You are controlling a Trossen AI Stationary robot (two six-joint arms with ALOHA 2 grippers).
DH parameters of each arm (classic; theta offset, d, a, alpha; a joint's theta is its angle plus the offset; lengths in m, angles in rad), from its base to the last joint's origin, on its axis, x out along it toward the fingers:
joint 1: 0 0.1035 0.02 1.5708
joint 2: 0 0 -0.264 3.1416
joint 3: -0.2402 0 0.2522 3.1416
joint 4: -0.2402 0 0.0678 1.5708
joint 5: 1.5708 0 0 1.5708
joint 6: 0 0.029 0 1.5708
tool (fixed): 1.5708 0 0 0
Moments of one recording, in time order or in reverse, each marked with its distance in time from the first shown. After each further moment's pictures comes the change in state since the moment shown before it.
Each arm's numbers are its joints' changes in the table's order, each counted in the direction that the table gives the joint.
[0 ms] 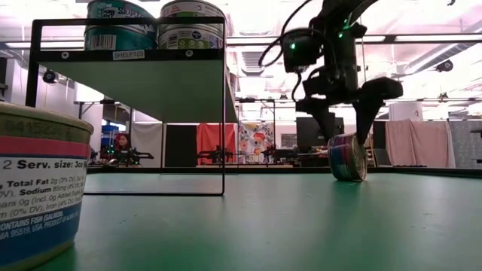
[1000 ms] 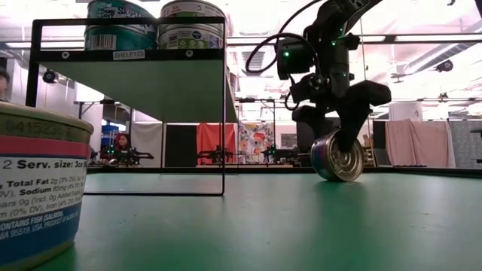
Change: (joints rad) left arm 0.000 0.000 0.000 0.001 -0.002 0.005; right arm -0.009 -0.042 0.004 0.097 -0.118 0.160
